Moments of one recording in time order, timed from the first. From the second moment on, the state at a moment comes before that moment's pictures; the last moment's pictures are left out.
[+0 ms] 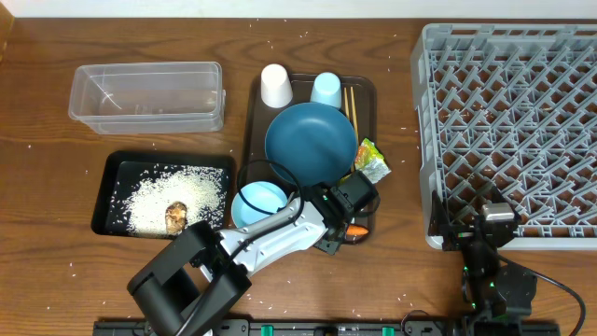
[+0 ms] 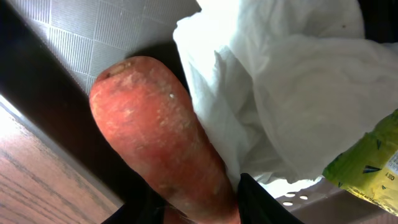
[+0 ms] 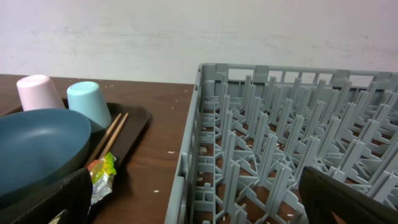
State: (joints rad) left arm -0.91 1.78 1.02 -0.60 0.01 -2.02; right arm -0.03 0.01 0.01 -0.06 -0.11 -0.01
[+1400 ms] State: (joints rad) left arm -0.91 1.78 1.03 -0.60 -0.10 -1.76; right arm -0.03 0.01 0.01 -0.06 -0.11 -0.01
